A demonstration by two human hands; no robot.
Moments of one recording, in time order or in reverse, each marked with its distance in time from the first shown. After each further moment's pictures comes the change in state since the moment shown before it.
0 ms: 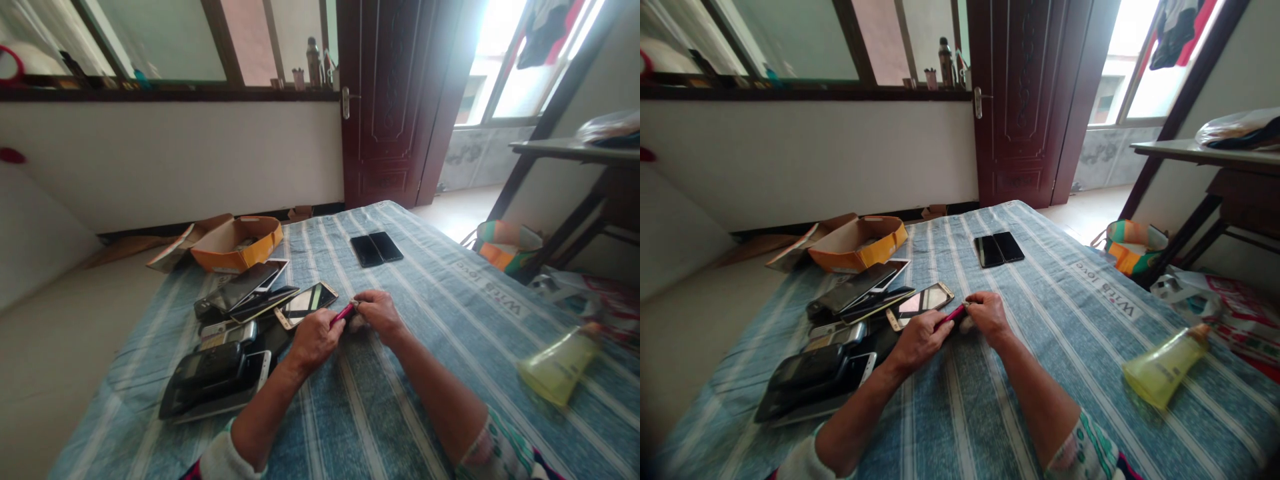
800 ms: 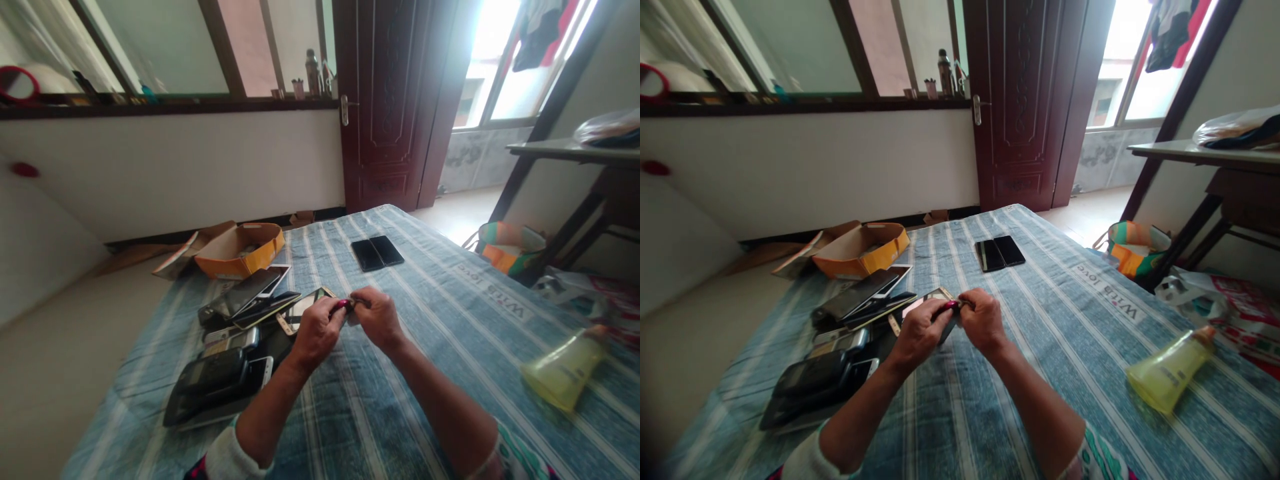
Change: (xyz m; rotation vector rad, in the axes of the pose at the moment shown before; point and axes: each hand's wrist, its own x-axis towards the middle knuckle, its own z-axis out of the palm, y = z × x) left_hand 0.010 0.007 -0.009 -0.273 0.318 0.196; right_hand -0.008 -0.013 0.005 -0.269 0.144 -0.440
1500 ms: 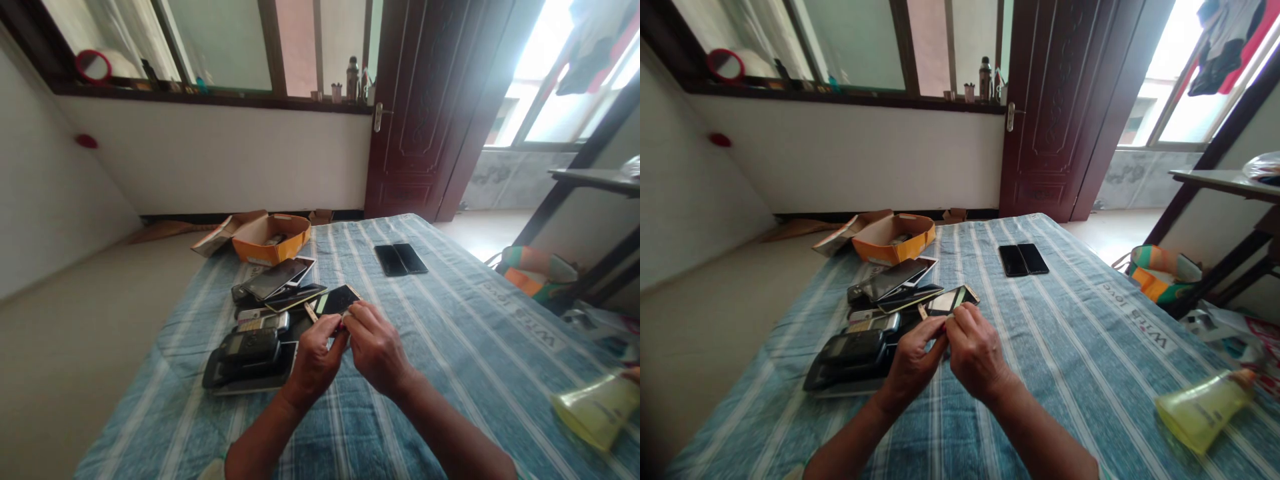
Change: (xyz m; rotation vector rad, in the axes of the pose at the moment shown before) left_hand -0.063 -0.005 -0.027 -0.140 0.217 0.028; right_hand -0.045 -0.054 0.025 -0.360 -0.057 -0.751
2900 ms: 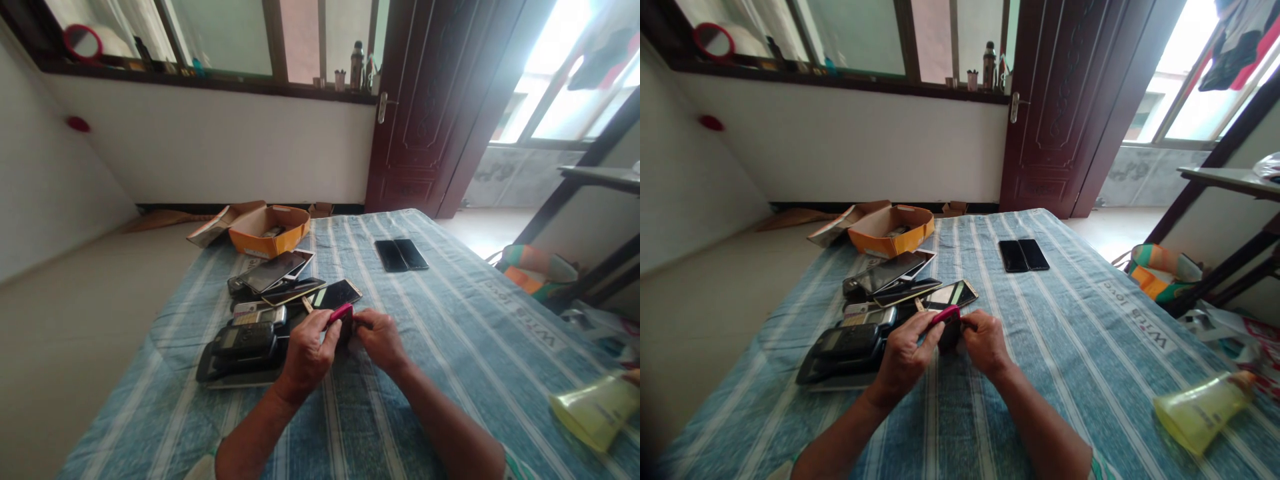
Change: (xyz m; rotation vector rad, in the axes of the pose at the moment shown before) left_hand -0.002 -0.010 -0.002 0.127 0.037 -0.022; right_hand -0.024 0.035 0.024 0.507 -0.167 0.744
